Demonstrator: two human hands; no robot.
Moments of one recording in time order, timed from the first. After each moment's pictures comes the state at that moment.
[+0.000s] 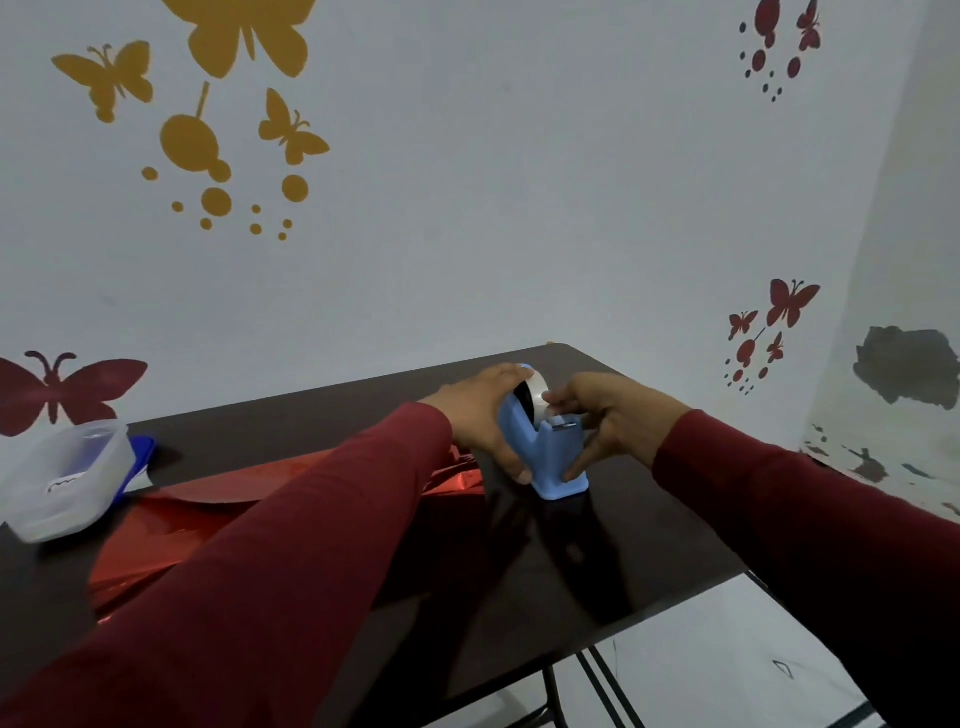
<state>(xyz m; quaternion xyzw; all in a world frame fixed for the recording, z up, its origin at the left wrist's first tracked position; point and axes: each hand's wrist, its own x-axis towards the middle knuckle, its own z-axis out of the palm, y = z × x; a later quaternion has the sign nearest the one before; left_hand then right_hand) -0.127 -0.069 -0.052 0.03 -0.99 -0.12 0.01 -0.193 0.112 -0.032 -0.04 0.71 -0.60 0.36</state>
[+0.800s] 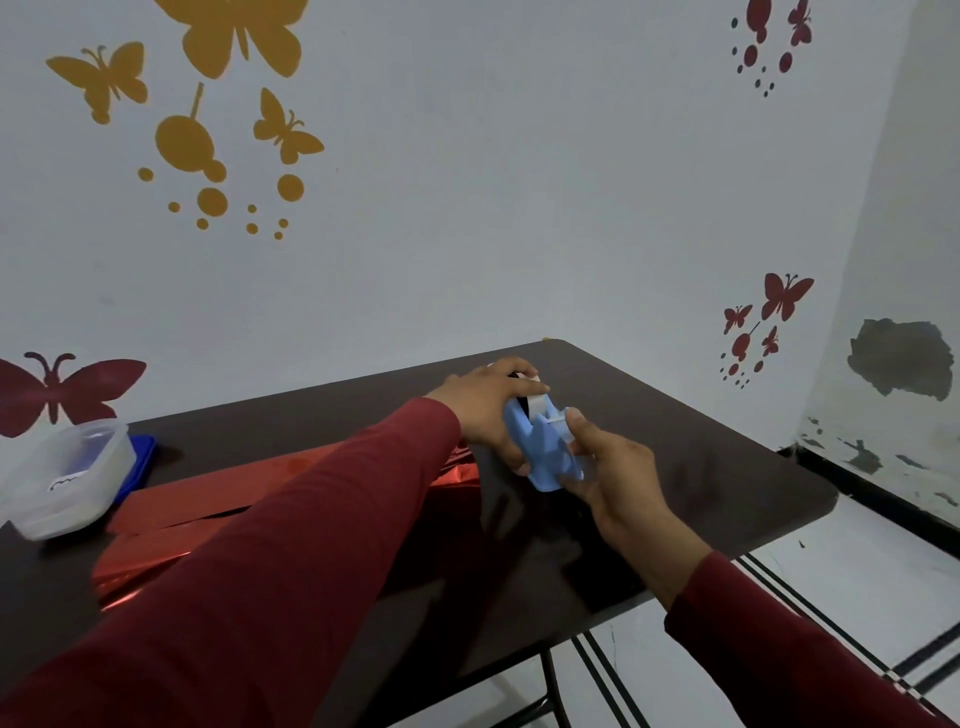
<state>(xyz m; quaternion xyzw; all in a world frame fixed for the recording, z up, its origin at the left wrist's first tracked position) -0.127 -0.049 -0.046 0.00 -1.00 -0.02 0.04 -0.152 0.138 -0.116 -0.06 0.52 -0.84 0.16</state>
